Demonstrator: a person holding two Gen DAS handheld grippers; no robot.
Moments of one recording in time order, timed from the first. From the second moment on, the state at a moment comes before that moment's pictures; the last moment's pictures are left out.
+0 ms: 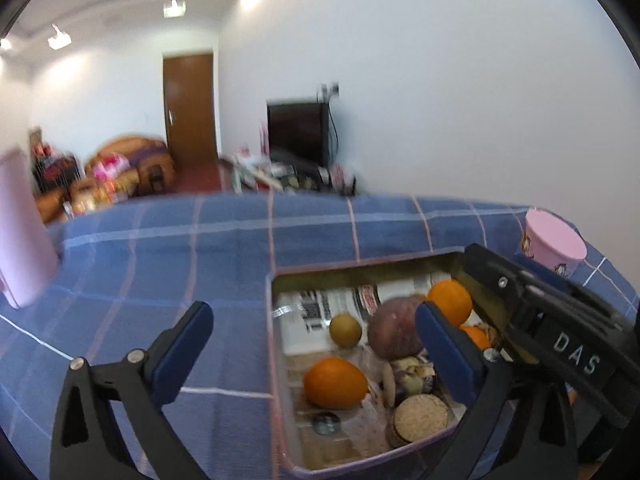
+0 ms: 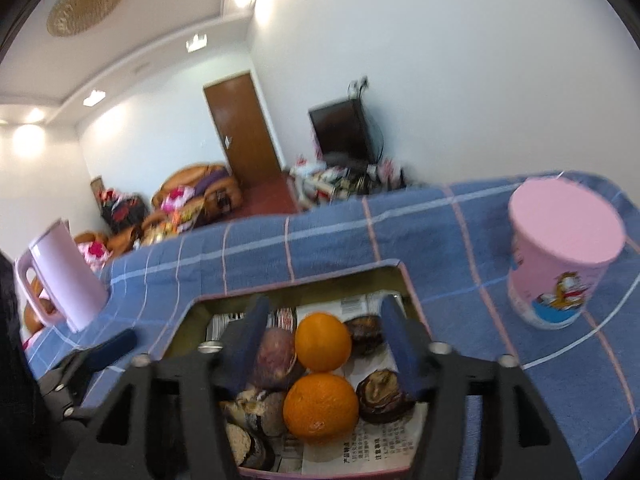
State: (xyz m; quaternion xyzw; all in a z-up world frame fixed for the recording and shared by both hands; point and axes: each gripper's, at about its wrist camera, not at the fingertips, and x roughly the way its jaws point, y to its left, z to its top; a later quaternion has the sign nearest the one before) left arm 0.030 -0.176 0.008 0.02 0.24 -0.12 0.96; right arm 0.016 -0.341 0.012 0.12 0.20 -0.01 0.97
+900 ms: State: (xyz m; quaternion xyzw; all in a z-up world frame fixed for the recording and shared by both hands) left arm -0.025 -0.138 0.018 0.01 0.16 -0.07 0.98; right arm -0.080 -0.306 0.038 0.04 0.06 -0.11 0.99
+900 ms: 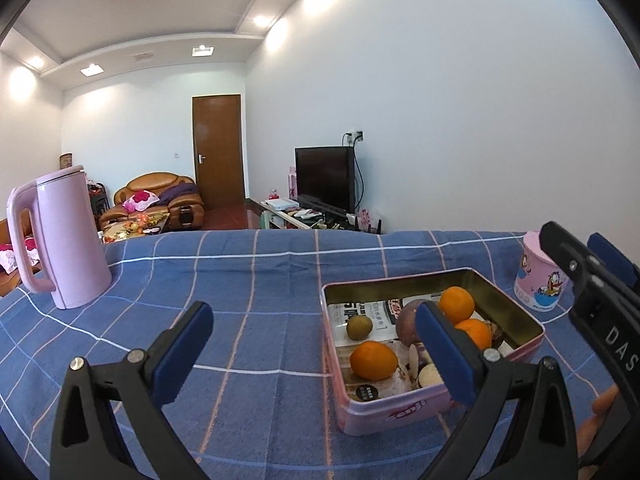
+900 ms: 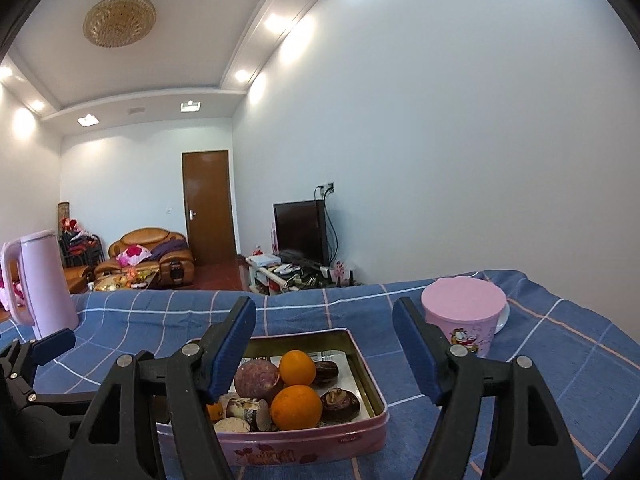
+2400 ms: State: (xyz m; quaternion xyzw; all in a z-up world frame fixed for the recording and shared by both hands) left arm -0.021 -0.131 0.016 0.00 0.19 -0.05 0.98; right arm -0.079 -0.308 0.035 0.05 0.08 -0.12 0.99
